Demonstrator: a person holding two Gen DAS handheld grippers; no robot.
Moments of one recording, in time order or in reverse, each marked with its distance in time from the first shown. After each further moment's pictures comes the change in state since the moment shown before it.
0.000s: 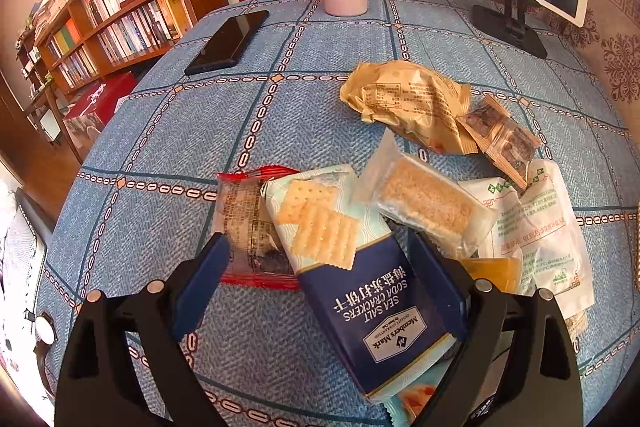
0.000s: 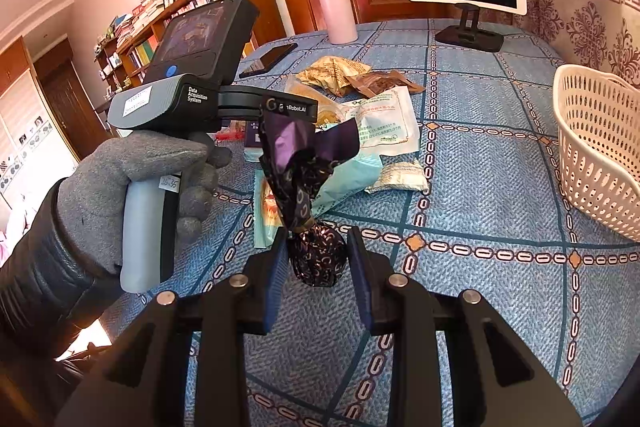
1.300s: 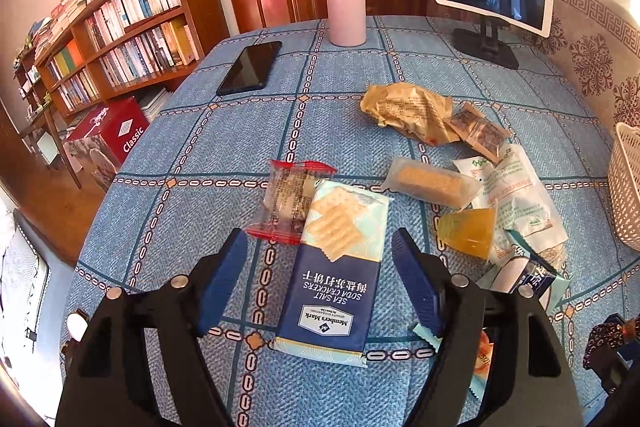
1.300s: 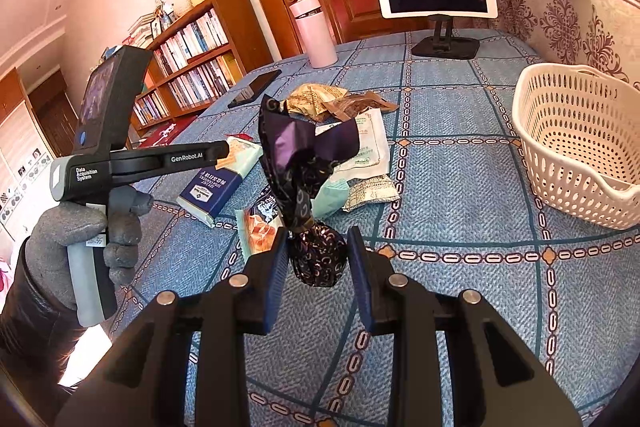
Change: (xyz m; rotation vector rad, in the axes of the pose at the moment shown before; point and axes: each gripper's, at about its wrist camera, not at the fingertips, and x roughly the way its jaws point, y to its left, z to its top) left arm -0.057 0.039 -0.034 0.040 -0.096 -0.034; right arm -0.020 -0.016 0.006 0.076 -0.071 -0.008
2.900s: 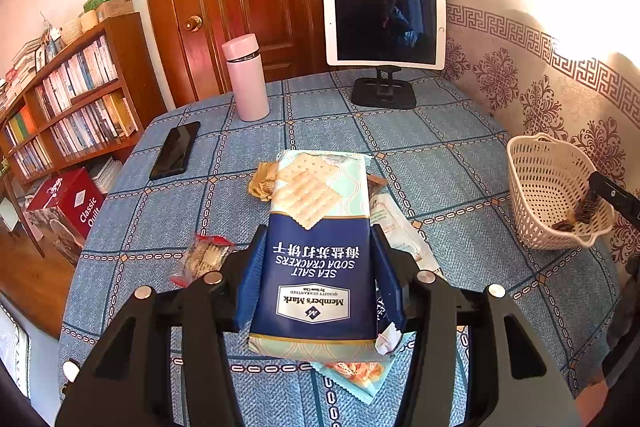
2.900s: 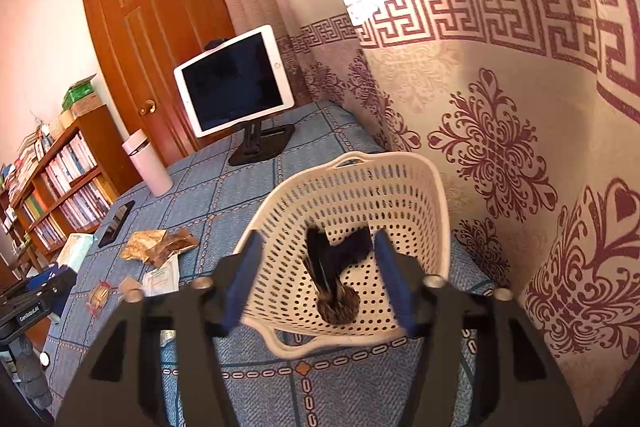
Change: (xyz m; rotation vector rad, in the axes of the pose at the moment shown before) left arm -0.078 -0.068 0.022 0.154 -0.194 -0.198; right arm -0.086 -0.151 0.047 0.336 -0.310 -0.421
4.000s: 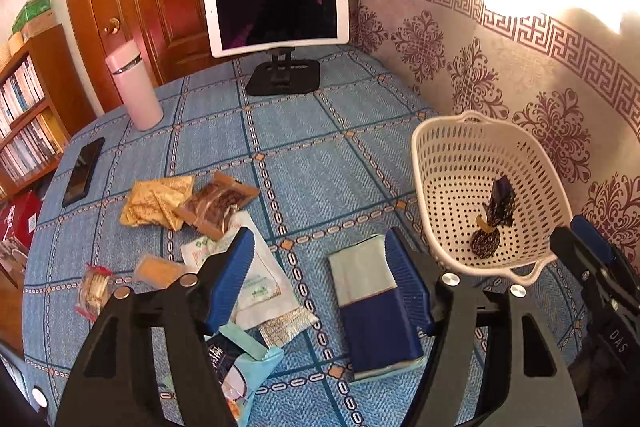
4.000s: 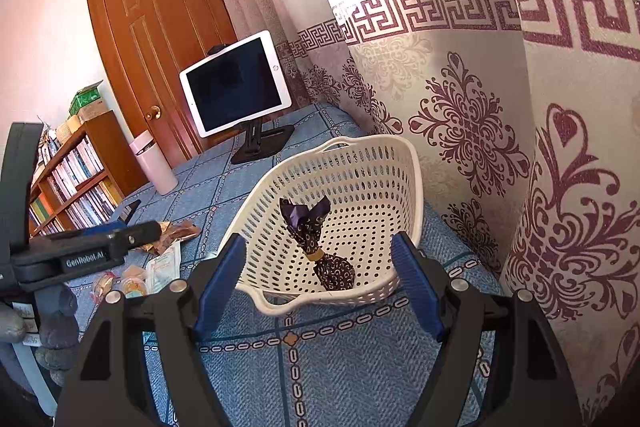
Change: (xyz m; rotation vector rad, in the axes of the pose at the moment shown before) left arm 0.045 -0.111 0.020 0.109 0.117 -0.182; right arm -0.020 -0.009 -0.025 -0.022 -0.012 0.045
